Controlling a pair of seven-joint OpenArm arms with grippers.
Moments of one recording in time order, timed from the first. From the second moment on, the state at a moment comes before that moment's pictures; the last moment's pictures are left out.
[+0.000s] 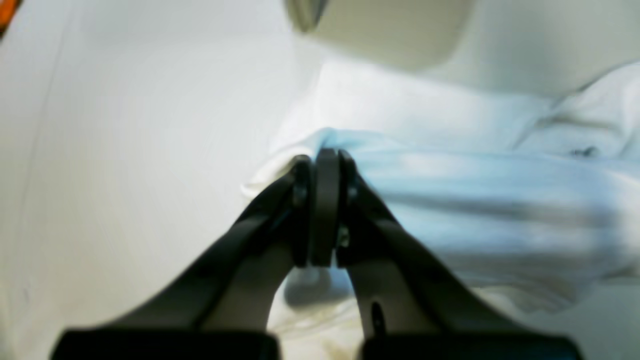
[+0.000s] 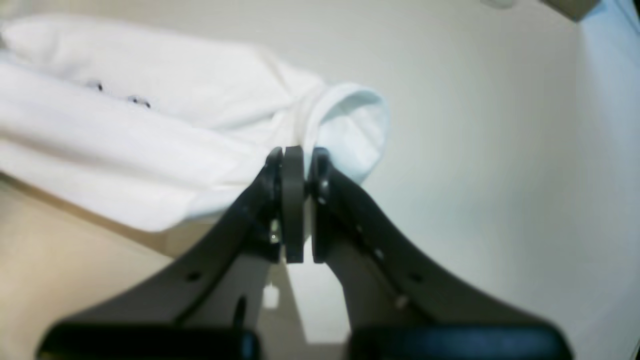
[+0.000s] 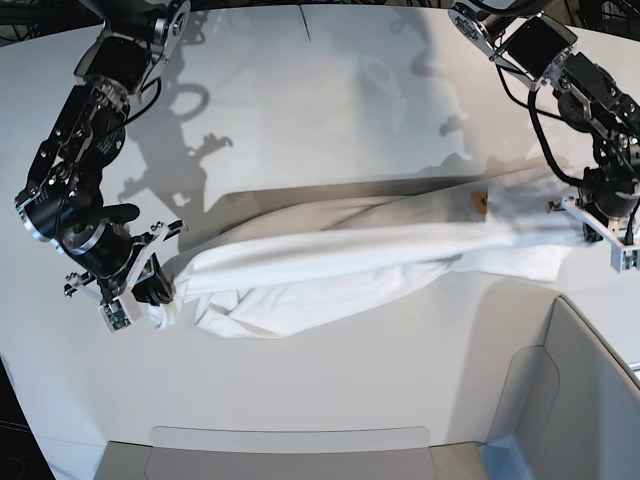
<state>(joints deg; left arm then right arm) -11.8 -9.3 -43.1 110.5 -10.9 -33.7 78.3 16.6 5.8 19.9 107.3 24.4 41.9 -73.4</state>
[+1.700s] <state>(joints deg) -16.1 -23.3 -30.0 98.2 -23.7 -25.8 78.2 28.6 7.7 9.2 90.6 21.4 30.4 -63.1</state>
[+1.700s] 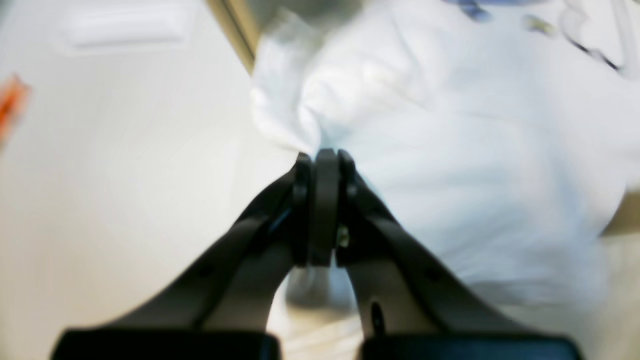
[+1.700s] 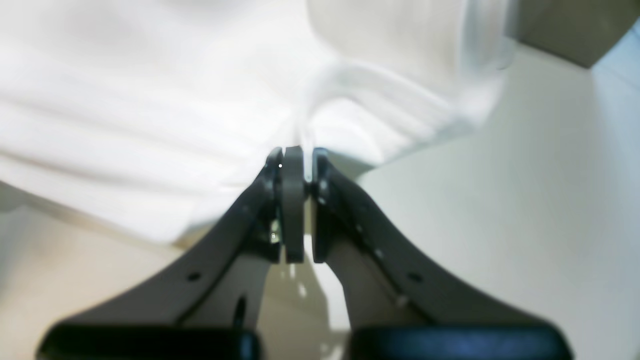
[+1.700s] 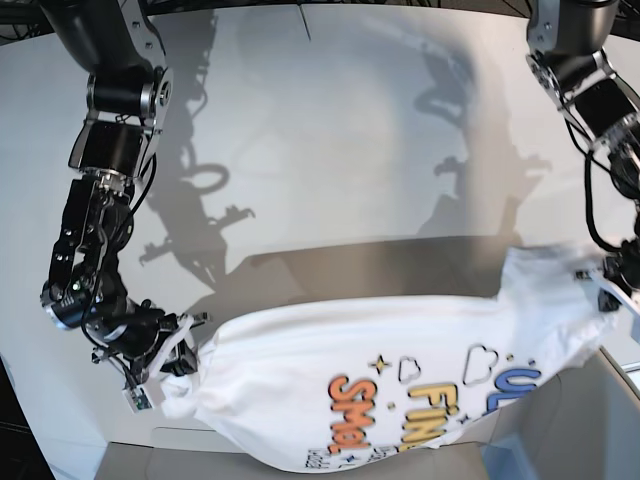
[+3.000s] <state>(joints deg) 14.1 -15.2 -53.2 98.2 -23.6 -33.5 71.7 -16.4 2.3 9.3 106.4 26.4 38.8 -40.0</state>
